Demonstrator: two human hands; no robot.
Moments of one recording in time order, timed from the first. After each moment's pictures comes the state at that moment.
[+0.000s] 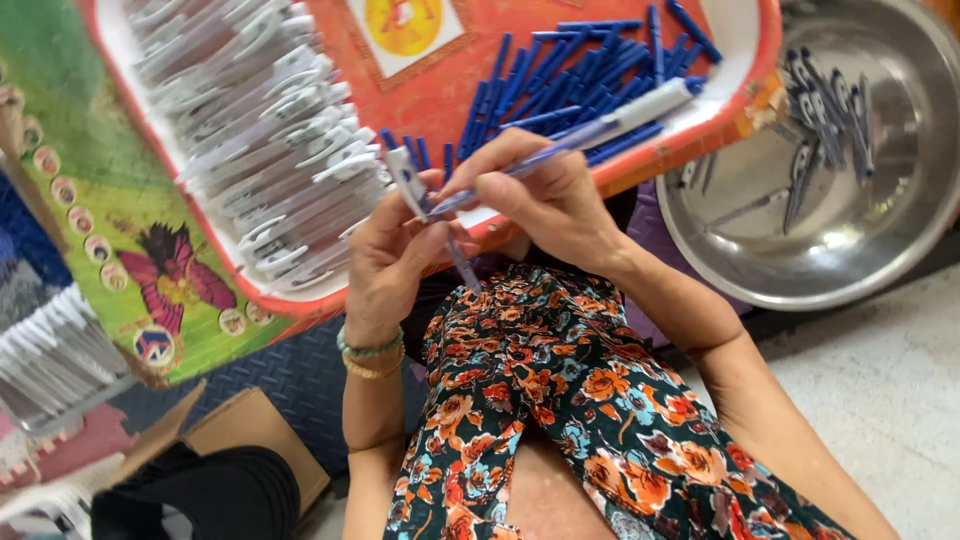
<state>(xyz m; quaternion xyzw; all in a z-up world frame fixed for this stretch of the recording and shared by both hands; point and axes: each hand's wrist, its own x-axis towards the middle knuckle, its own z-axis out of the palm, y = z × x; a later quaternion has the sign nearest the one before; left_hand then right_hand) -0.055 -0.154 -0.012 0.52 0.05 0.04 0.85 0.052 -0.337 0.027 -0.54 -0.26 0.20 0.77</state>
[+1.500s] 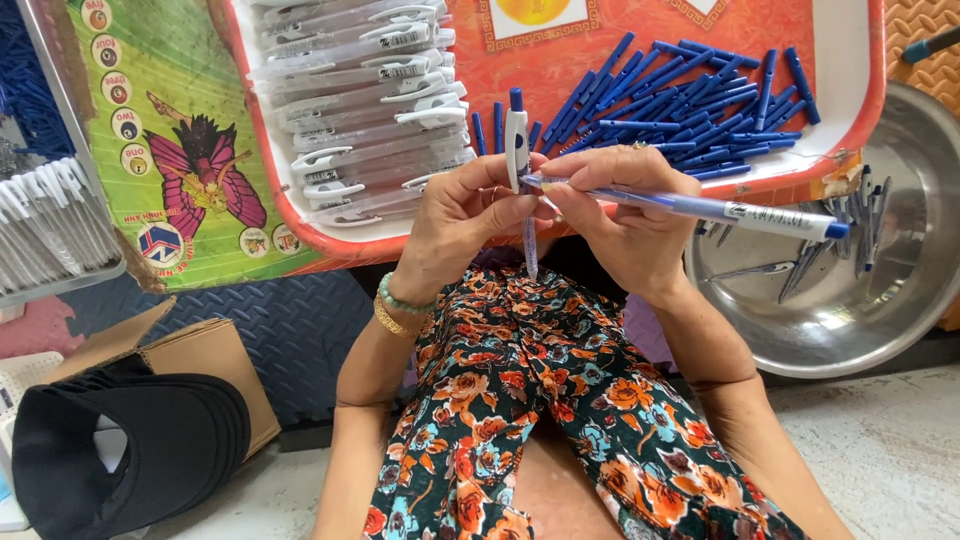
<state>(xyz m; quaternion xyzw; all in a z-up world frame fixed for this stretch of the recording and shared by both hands) -0.053 -0.155 -0.004 0.46 0.06 0.02 0.89 0.043 -0.325 0.015 -0.62 -0.35 -0.01 0.70</state>
